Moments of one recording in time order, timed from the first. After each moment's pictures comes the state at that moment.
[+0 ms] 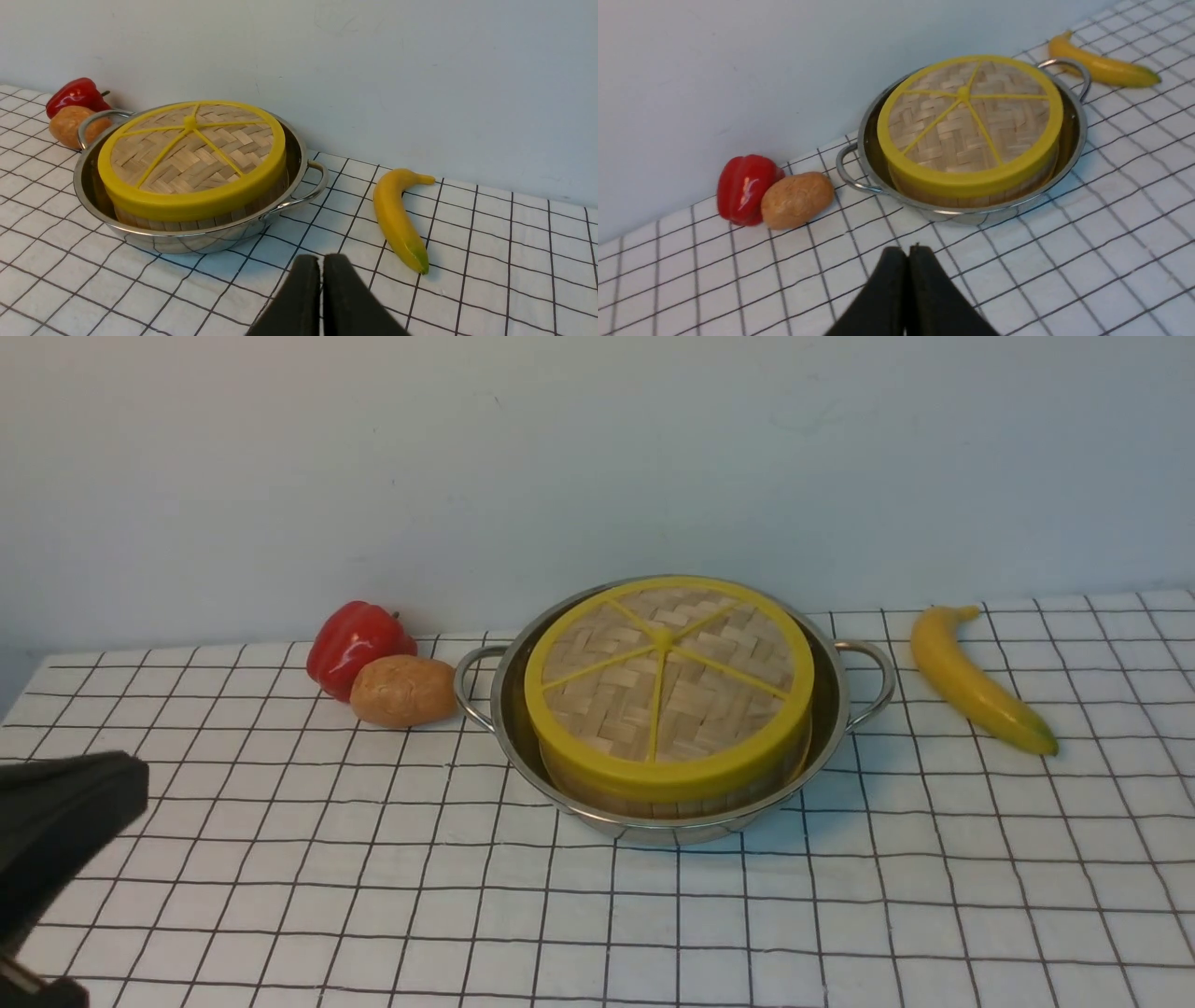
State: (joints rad) right arm 0.32 0.31 -0.57 -0.06 0.72 0.12; left arm -0.51 0.53 -0.76 0.13 0.73 -0.05
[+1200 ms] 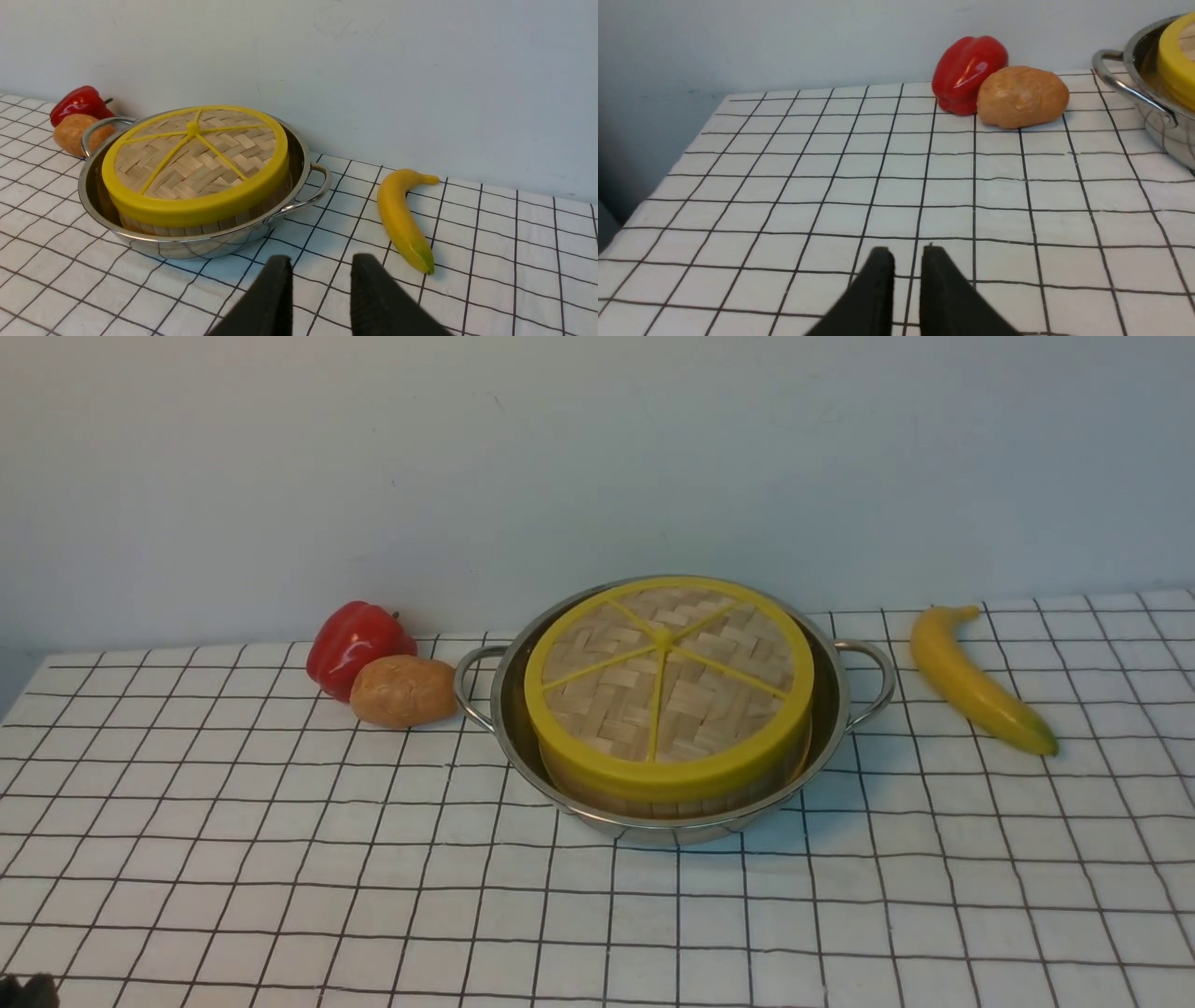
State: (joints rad) right arm 0.32 0.31 -0.57 -0.05 0.72 0.15; left arm 0.03 0.18 -0.05 0.29 0.26 -0.22
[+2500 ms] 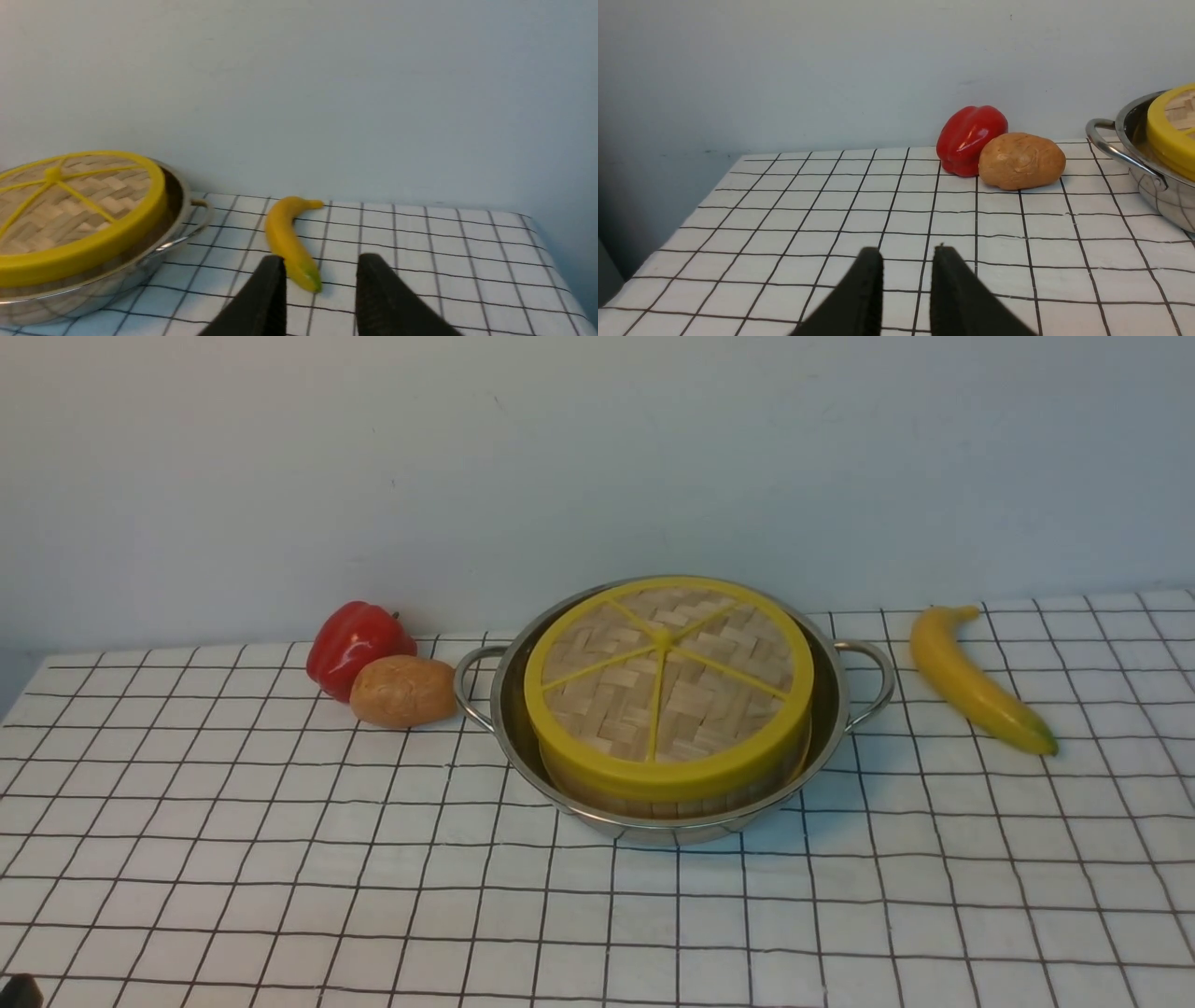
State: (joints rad) right arm 0.04 0.15 -0.37 -0.09 0.54 0.15; left arm 0.04 0.00 0.01 0.29 0.24 -0.23
